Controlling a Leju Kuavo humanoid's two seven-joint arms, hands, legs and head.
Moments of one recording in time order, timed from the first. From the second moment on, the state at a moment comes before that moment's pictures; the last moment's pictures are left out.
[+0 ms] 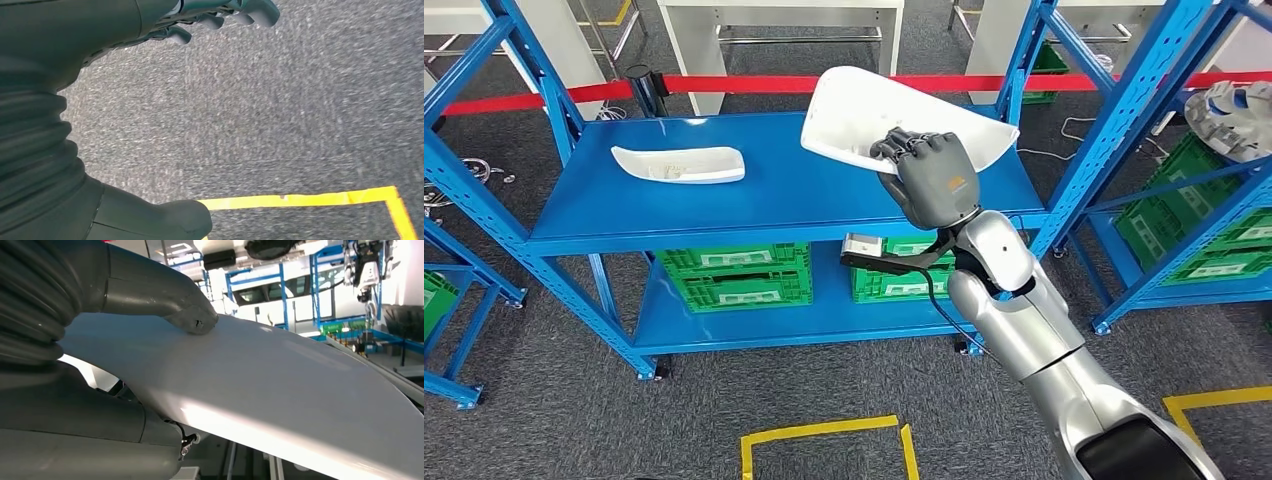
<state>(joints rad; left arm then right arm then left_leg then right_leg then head) -0.10 -0.15 0.84 -0.20 -0.90 0.41 -0.28 -0.68 -0.02 0.63 -0.97 1.17 -0.25 -0.35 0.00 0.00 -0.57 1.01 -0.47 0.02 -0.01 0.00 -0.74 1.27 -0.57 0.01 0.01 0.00</state>
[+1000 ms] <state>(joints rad) -0.11 -0.15 0.84 -0.20 -0.92 0.41 -0.28 -0.64 -0.04 0.60 -1.00 1.21 -0.28 -0.31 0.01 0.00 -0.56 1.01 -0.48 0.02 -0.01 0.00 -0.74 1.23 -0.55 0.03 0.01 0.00</state>
